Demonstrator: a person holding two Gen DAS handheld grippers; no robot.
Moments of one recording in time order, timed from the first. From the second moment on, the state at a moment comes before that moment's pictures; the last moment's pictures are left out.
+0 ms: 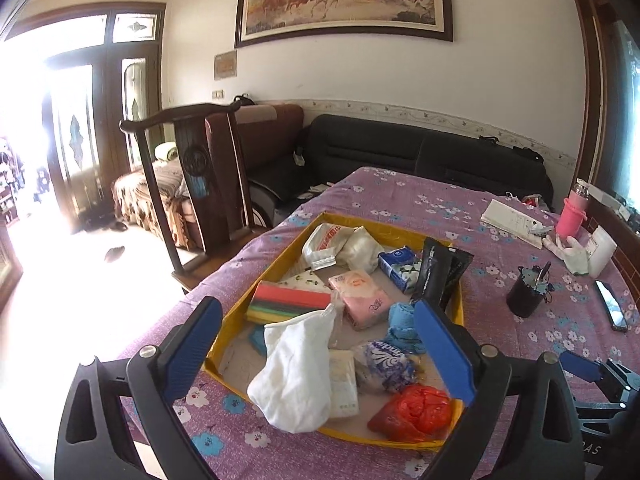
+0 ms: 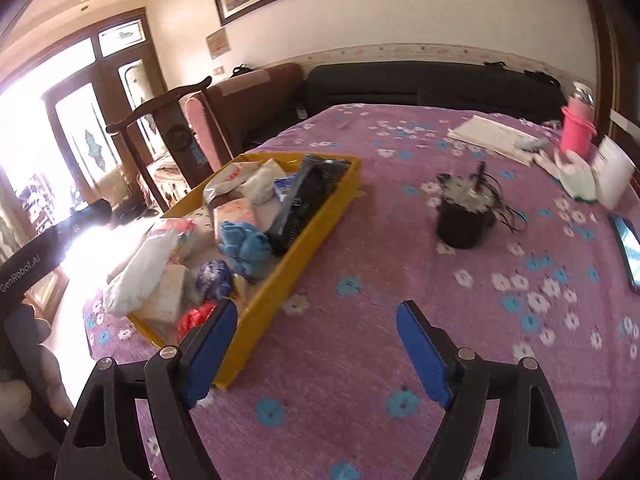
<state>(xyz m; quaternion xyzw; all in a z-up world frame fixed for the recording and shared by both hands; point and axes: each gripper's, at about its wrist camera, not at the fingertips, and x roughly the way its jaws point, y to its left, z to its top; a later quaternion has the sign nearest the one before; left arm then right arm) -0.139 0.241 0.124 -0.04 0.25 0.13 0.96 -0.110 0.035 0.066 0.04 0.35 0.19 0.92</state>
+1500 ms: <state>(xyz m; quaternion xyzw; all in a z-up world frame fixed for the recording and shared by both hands) -0.156 0.208 0.097 -0.06 0.25 0.15 0.95 -0.163 0.057 0.040 -0.05 0.33 0.19 0.92</state>
